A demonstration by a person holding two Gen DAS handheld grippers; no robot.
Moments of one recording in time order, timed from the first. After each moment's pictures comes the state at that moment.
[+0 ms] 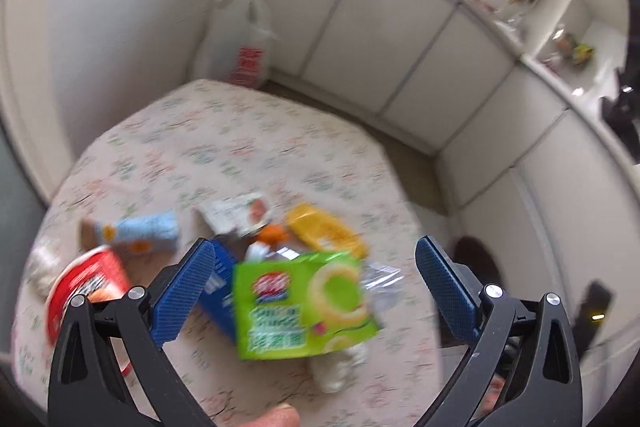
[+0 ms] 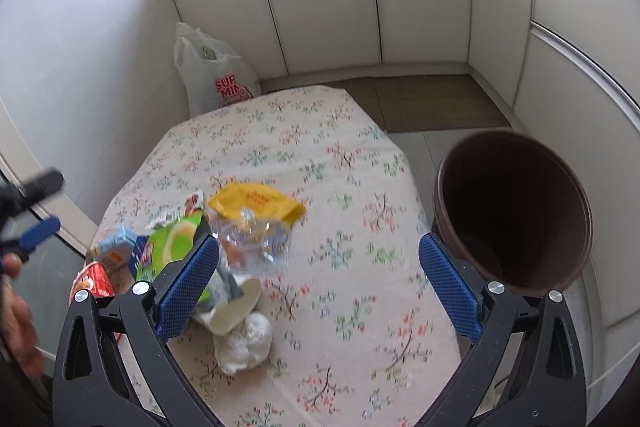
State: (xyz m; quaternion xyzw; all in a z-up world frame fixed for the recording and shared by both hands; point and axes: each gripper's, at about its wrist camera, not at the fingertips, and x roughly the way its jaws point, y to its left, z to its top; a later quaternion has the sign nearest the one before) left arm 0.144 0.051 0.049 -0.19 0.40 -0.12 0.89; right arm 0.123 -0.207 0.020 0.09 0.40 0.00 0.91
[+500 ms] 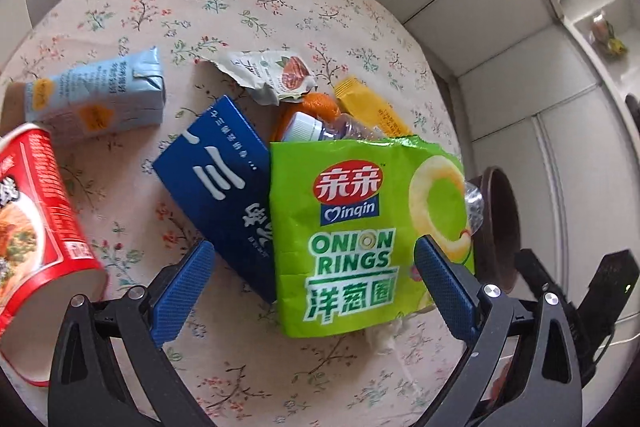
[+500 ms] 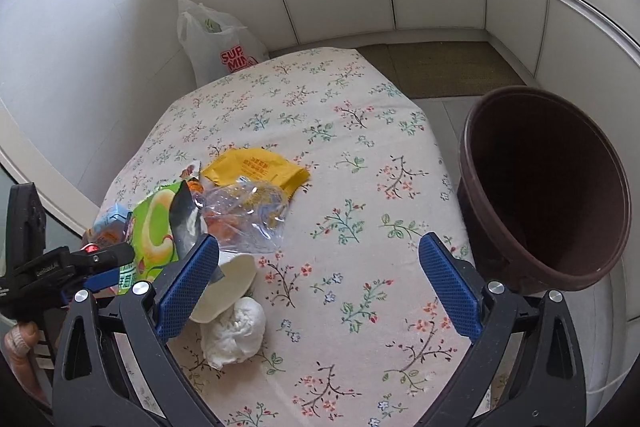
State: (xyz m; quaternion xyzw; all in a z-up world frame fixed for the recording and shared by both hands) left arm 0.167 0.060 -0.077 -0.24 0.56 -0.12 0.78; right arm 0.133 -0.213 -0.030 0.12 0.44 0.03 0.89
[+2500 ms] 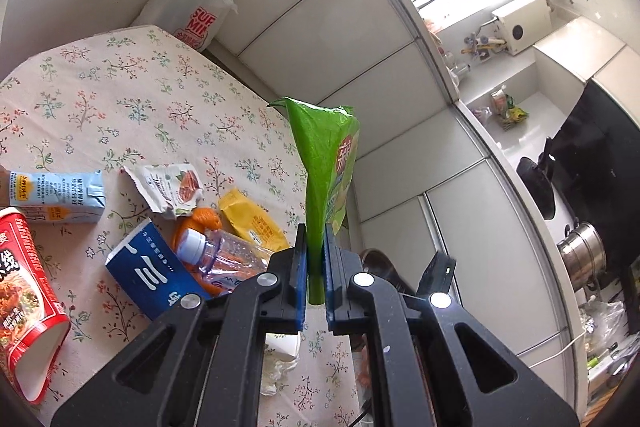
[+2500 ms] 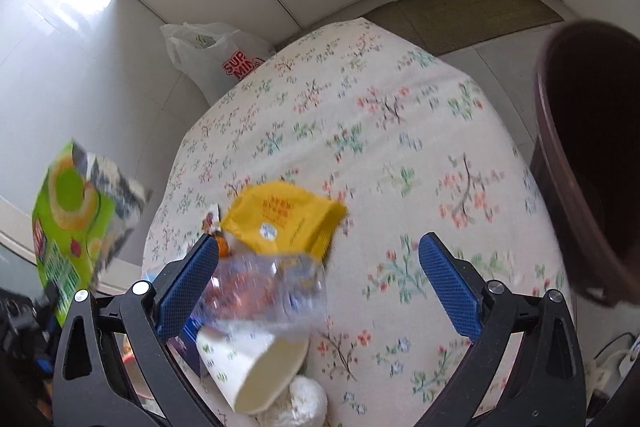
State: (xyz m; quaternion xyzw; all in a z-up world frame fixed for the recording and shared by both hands) left arm 0.161 0.097 -0.008 -0.36 0.36 -0.24 0.82; right arm 0.221 -0.224 -0.065 0.27 0.48 0.07 0.83
